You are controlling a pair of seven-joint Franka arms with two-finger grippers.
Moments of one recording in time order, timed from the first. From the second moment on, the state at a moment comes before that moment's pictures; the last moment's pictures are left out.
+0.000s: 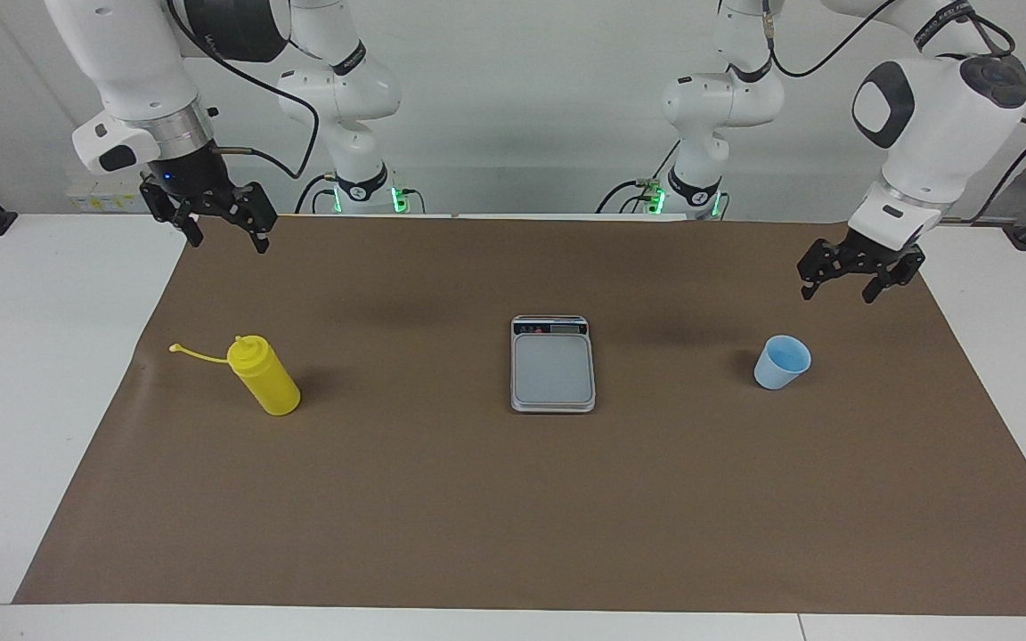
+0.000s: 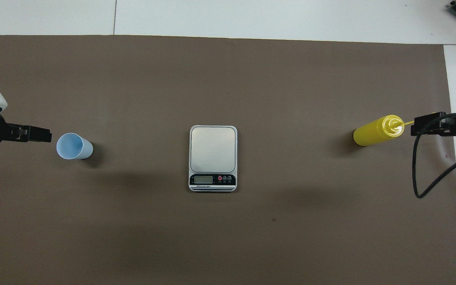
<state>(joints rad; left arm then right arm) -0.02 -0.08 0.02 -1.97 -0.02 1.96 0.12 0.08 -0.06 -0.12 -1.67 -0.02 1.65 0.10</state>
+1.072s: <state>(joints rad) -0.02 0.00 0.09 -2.23 -0.02 2.39 0.14 0.08 -0.06 -0.12 -1.67 -0.02 1.65 0.10</state>
